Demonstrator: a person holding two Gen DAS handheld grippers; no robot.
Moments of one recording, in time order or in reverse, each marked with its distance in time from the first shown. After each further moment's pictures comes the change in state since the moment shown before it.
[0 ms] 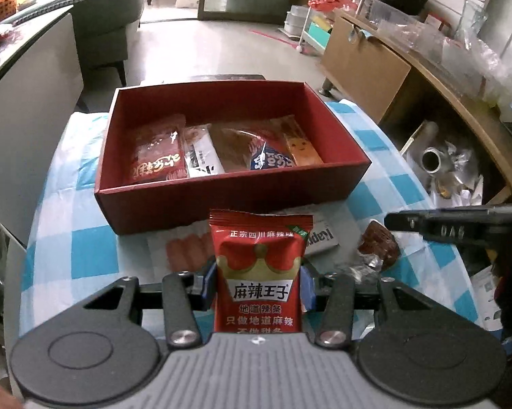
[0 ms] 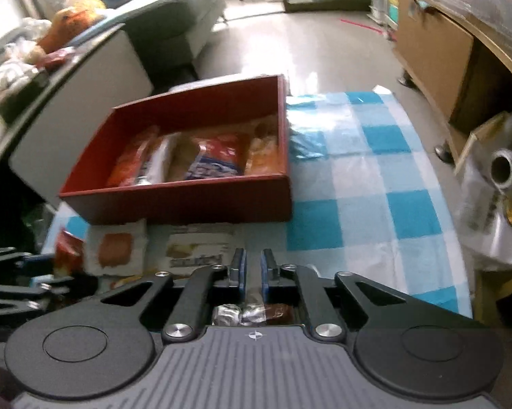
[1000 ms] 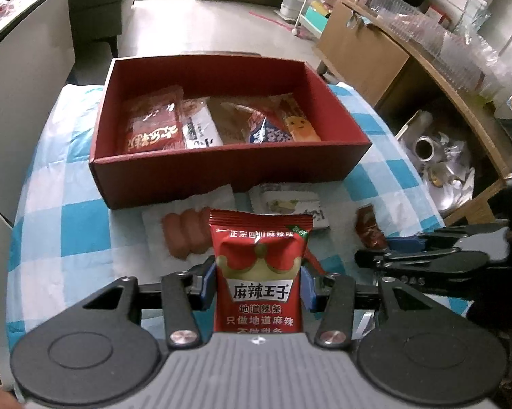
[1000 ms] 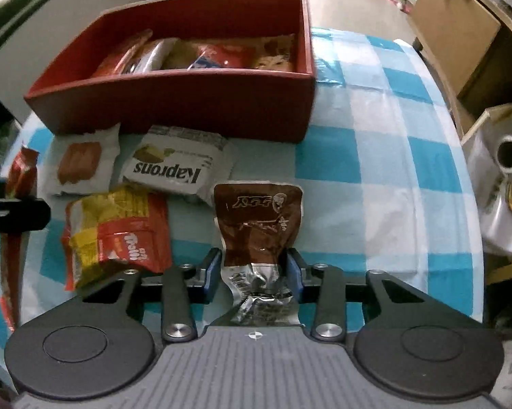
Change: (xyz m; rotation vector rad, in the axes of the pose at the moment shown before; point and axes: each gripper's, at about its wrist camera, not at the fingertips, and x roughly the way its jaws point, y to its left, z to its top) left arm 0.006 0.014 -0.007 -0.030 0.061 -0.058; right arm 0.034 0.025 -0.033 -0.106 0.167 -0.063
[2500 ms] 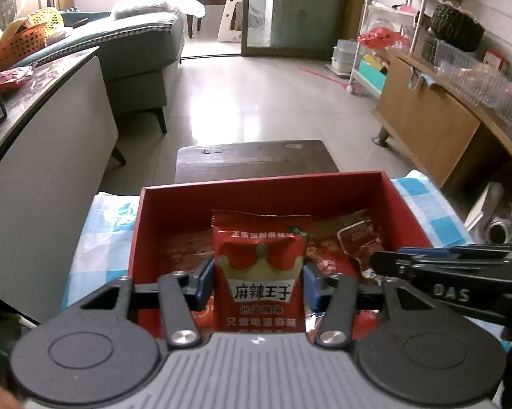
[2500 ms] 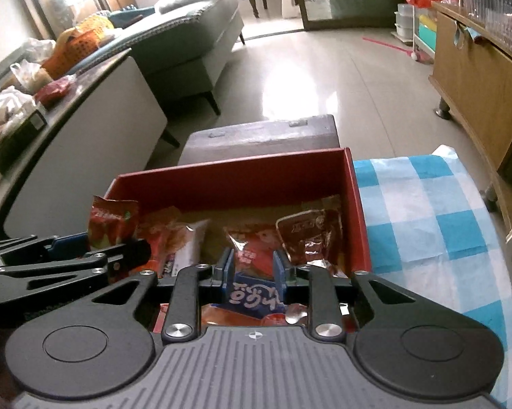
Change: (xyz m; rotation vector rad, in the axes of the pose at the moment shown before) left arm 0.046 0.011 0.115 0.002 -0.198 0.244; right arm 0.008 0.003 0.133 0.094 -0.238 0.146
